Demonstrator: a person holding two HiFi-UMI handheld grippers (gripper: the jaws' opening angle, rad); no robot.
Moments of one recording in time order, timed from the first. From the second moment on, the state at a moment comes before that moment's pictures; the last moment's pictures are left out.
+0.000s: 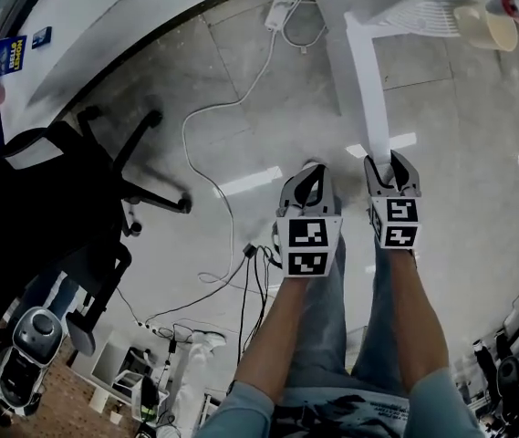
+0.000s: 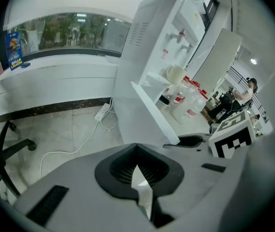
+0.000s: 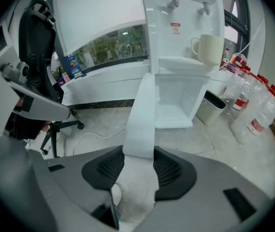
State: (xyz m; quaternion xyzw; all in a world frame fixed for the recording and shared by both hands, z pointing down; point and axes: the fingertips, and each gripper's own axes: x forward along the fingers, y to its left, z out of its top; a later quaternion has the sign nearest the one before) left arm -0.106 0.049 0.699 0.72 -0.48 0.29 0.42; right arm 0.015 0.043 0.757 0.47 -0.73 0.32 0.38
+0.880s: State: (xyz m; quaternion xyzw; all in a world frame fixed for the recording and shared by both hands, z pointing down) left arm 0.004 0.063 0.725 0.63 -0.53 0.32 0.47; right arm 0.104 0.002 0.750 0.37 -0.80 0.25 0.39
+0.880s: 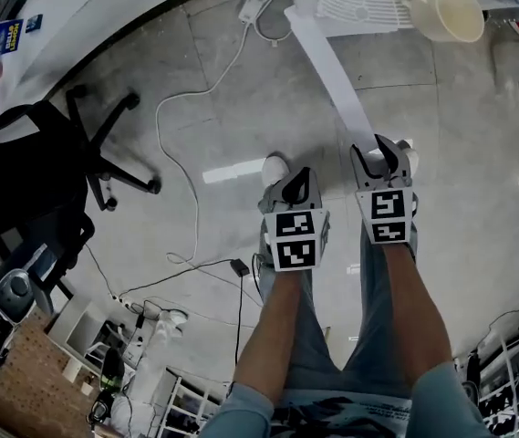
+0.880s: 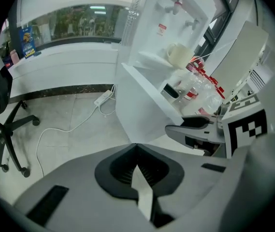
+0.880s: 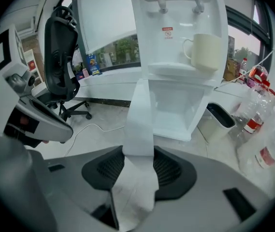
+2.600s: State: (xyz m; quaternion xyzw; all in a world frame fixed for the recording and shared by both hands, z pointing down) left arm 0.162 -0.063 0.737 0.64 -0.55 0.30 0.44; right arm 0.232 -0.167 0.753 0.31 -0.86 0.17 0.36
